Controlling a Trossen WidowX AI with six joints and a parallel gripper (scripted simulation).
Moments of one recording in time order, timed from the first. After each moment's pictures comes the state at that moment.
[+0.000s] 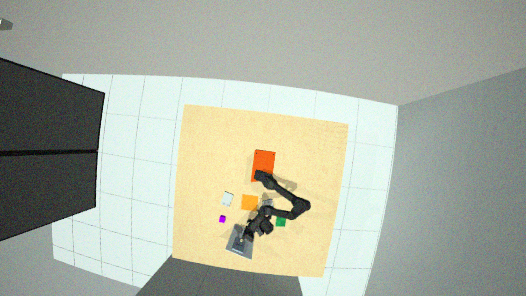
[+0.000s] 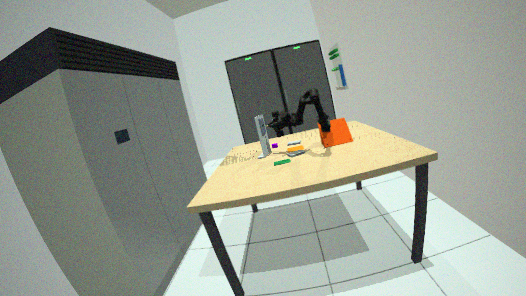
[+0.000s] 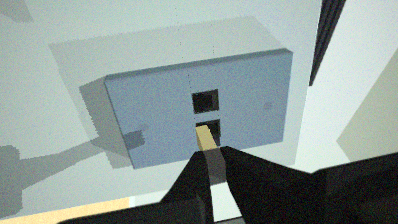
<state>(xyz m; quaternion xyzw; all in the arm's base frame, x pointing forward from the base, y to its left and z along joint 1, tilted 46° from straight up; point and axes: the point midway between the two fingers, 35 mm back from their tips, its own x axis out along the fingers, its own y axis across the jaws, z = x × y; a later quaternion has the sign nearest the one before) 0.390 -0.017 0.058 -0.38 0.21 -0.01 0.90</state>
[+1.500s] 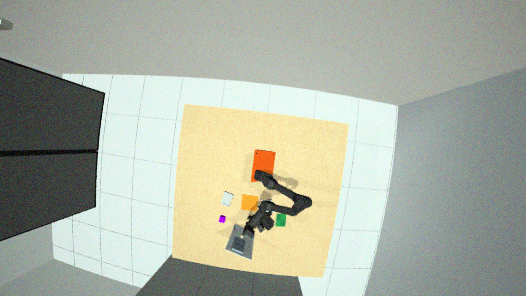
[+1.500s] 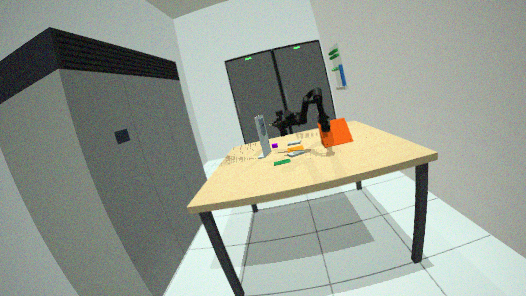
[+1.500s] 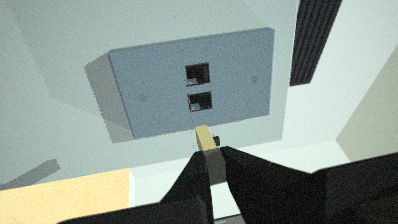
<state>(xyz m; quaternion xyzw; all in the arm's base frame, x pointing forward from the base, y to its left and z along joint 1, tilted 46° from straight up) 0.363 -0.022 0.057 -0.38 0.21 -0.01 0.90</state>
